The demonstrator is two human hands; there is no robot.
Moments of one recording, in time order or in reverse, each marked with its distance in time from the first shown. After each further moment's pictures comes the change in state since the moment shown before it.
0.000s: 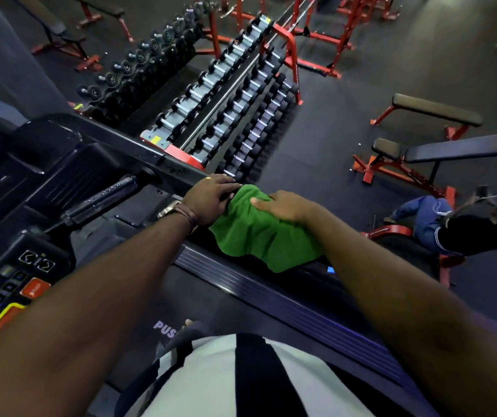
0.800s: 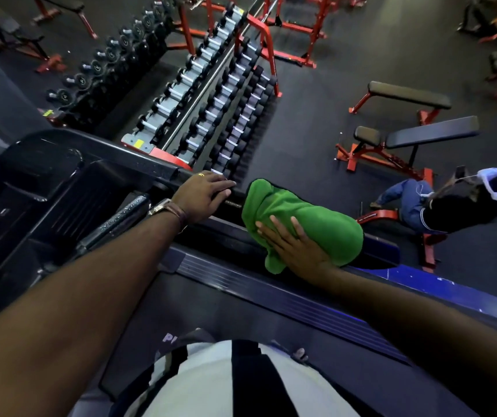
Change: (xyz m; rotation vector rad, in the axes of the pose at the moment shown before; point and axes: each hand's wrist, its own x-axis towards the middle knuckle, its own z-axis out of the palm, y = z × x) left_hand 0.009 -0.084 -0.030 0.066 0.033 0.215; right_hand -0.001 0.013 0.124 -1.288 0.853 -0.448
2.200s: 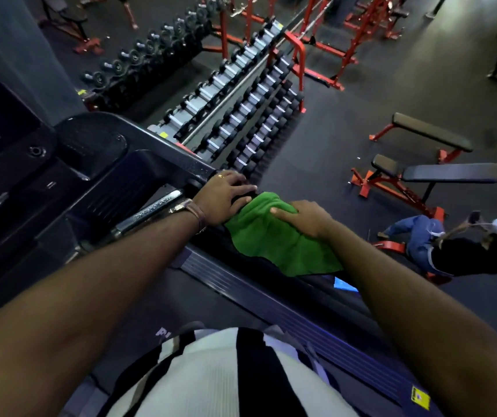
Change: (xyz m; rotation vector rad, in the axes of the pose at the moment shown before) left_hand -0.023 -0.029 -0.003 0.017 0.044 -0.137; right_hand 0.128 0.069 -0.015 1.147 -0.802 0.531
